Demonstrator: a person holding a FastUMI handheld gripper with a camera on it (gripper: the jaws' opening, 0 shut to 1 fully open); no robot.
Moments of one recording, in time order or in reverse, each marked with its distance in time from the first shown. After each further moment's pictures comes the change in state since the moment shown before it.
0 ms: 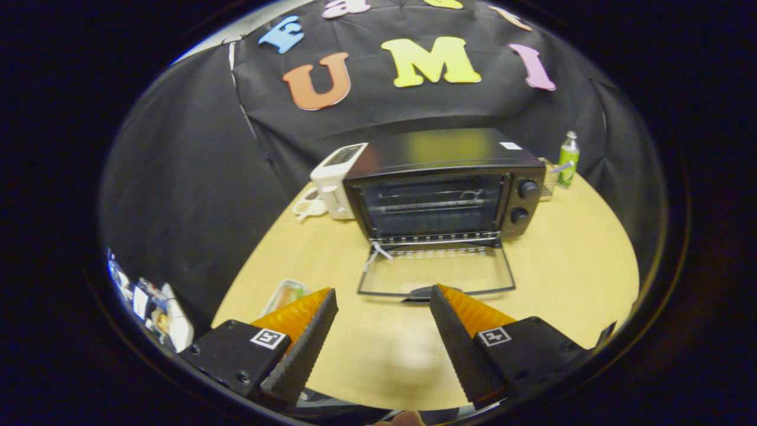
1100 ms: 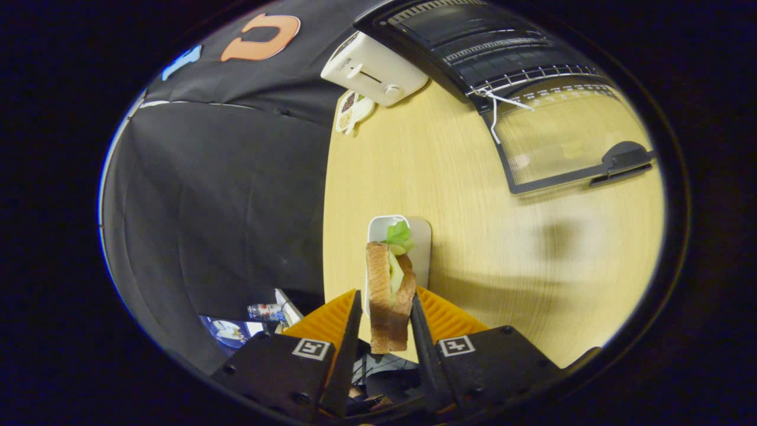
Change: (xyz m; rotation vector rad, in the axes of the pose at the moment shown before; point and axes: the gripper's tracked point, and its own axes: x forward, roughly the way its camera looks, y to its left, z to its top) arm 0.107 0.127 -0.088 0.474 0.516 0.356
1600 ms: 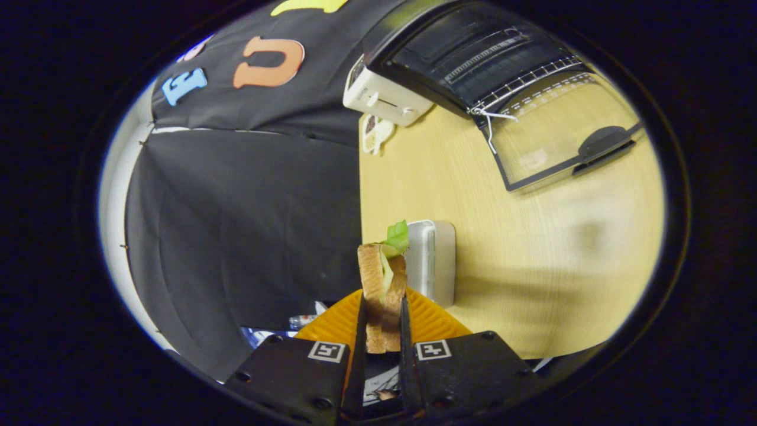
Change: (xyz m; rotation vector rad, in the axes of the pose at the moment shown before) arm -0.074 0.038 0.001 0.096 -0.106 0.209
